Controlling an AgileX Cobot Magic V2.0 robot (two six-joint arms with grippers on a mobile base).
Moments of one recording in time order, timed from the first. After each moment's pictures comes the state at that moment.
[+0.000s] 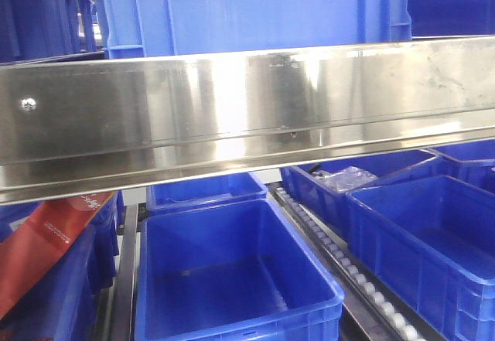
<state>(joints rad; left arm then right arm) -0.33 0.73 -1.21 0.14 0.69 -0.22 0.12 0.87 -1.09 0.02 0.47 0.03</state>
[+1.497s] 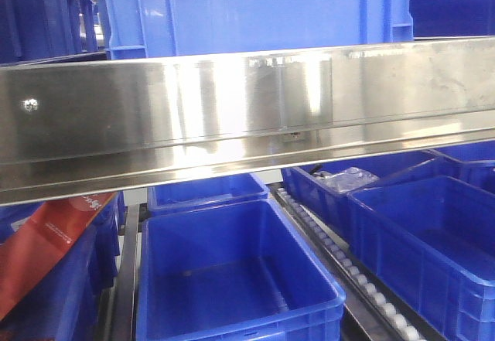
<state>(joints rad) -0.27 0.01 -0.65 0.16 0.67 -0.18 0.12 0.19 -0.45 0.02 0.45 0.03</state>
